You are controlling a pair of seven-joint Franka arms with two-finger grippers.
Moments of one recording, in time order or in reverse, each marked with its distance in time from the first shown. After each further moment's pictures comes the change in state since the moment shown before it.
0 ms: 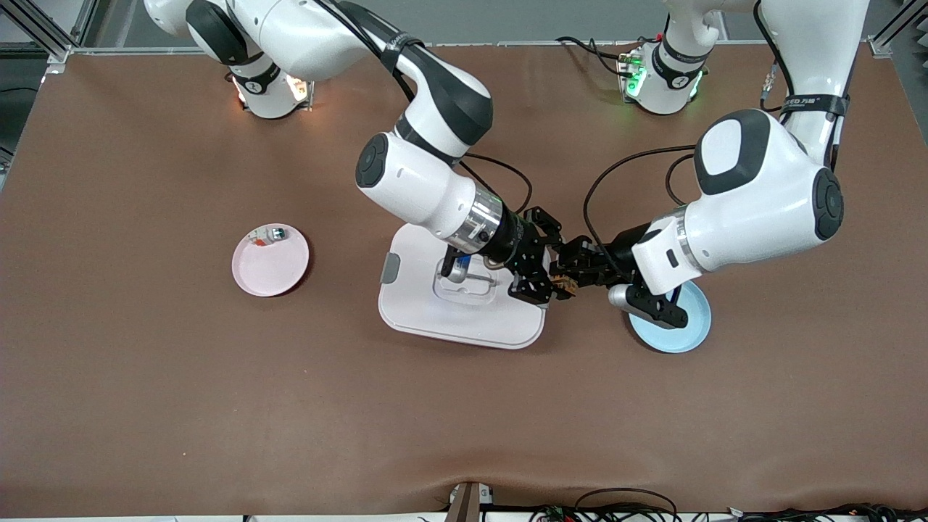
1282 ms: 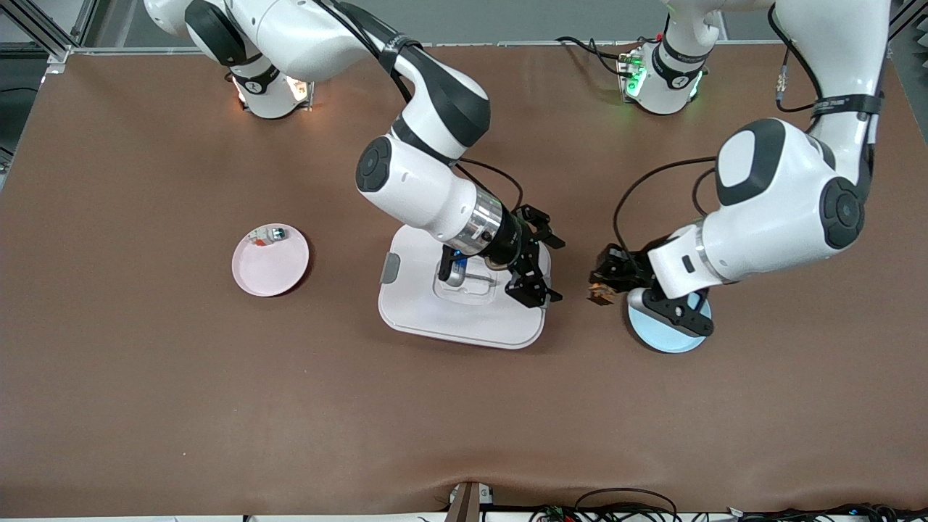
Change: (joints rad) left arm 0.080 0.001 0.013 -0.036 0.250 -0.081 0.137; right arm -0.012 0.000 -0.014 0.030 -0.059 -0.195 -0.155
